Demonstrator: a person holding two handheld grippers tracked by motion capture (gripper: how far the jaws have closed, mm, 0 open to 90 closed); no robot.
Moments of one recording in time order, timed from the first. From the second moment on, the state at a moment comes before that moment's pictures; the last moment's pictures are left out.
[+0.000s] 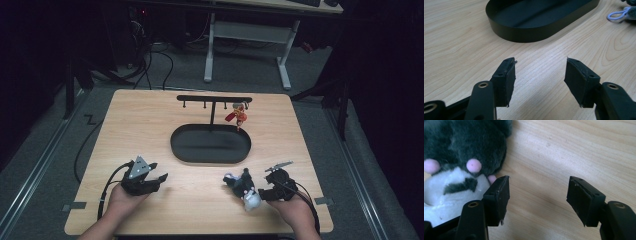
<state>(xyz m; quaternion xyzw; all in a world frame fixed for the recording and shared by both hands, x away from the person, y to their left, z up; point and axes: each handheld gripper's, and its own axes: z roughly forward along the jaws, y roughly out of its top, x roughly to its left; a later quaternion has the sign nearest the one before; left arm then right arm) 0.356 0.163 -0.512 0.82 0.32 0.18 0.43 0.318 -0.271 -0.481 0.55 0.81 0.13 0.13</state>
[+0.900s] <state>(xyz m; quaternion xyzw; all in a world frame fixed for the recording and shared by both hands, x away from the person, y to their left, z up) 0.350 0.166 -0.512 0.83 0.32 0.18 0.41 0.324 -0.257 -0.445 0.54 0.84 0.07 0.10</state>
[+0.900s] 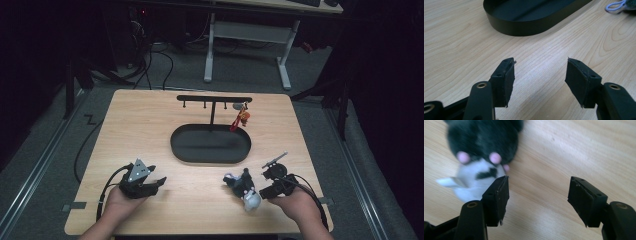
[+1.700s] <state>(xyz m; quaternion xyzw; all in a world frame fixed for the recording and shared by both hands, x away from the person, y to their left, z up) 0.352 0.165 -0.513 0.84 0.31 0.18 0.42 0.330 -0.202 -0.468 0.53 0.85 0.06 0.03</state>
